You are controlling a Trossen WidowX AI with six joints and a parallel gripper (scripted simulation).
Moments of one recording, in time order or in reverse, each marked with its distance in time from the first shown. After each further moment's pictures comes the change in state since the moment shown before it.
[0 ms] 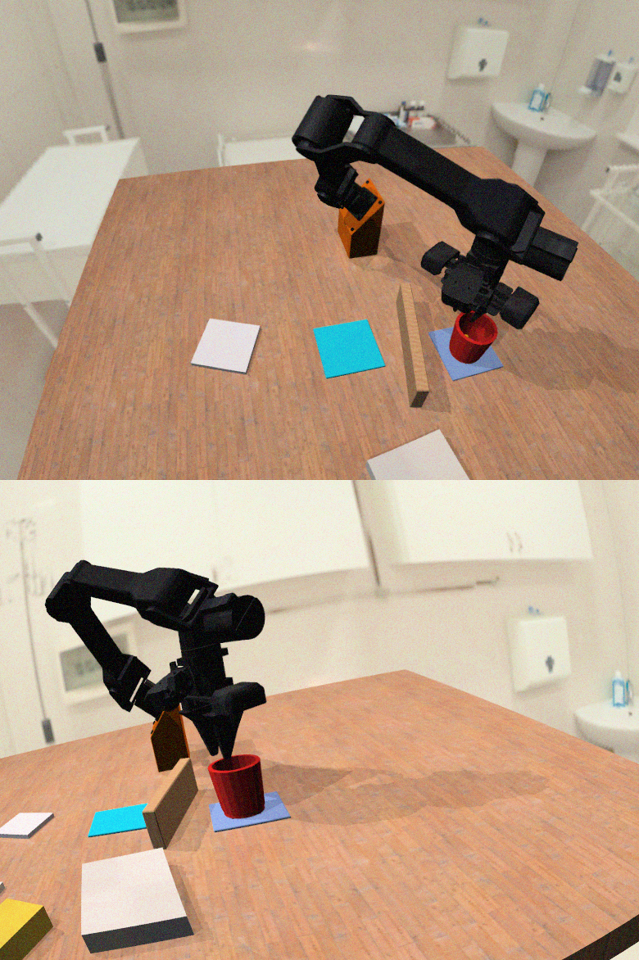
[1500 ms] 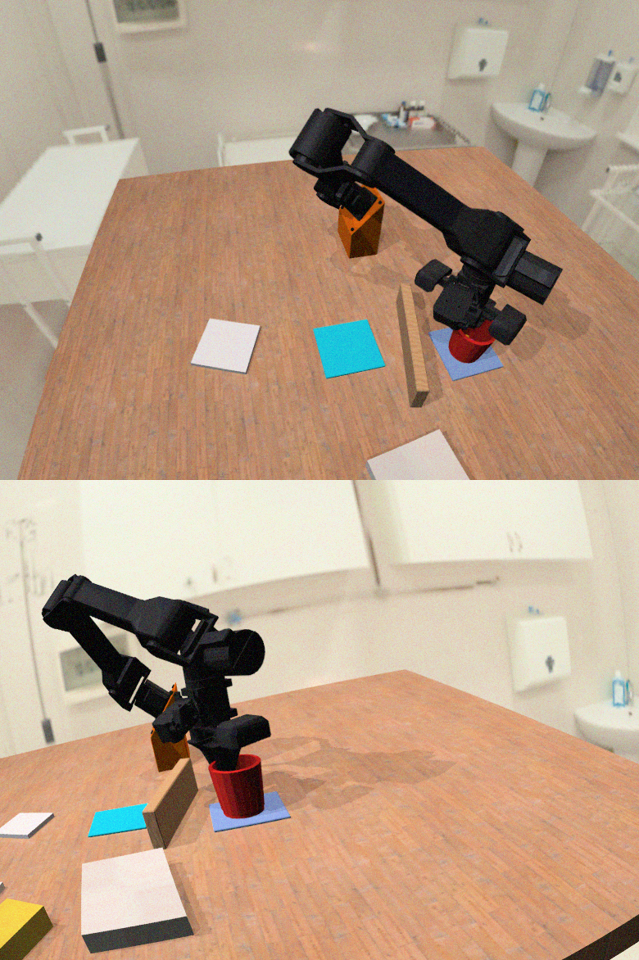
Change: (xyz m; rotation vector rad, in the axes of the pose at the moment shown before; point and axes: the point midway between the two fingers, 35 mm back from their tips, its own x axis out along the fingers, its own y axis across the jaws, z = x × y) arm 0.043 -0.004 0.000 -0.001 -0.003 -0.004
